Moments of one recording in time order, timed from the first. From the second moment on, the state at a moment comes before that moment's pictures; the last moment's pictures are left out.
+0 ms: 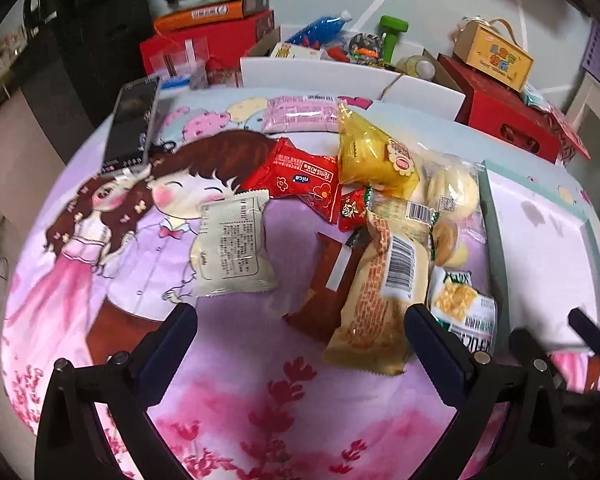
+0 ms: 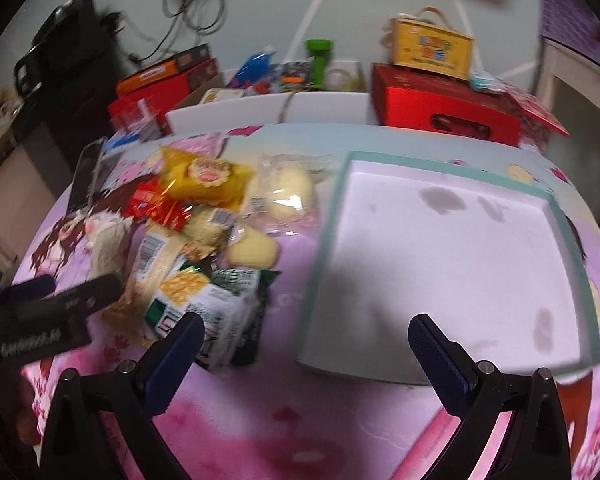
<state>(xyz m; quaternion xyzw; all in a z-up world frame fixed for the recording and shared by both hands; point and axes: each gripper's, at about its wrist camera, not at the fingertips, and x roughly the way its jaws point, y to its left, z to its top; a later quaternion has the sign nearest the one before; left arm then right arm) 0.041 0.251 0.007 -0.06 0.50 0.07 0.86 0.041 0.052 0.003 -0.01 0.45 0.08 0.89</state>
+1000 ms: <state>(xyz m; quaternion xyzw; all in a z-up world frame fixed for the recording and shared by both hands) 0.081 0.231 -0.016 -0.10 0.56 -0.01 0.82 0.058 0.105 -0.029 -0.05 0.50 0.20 0.84</state>
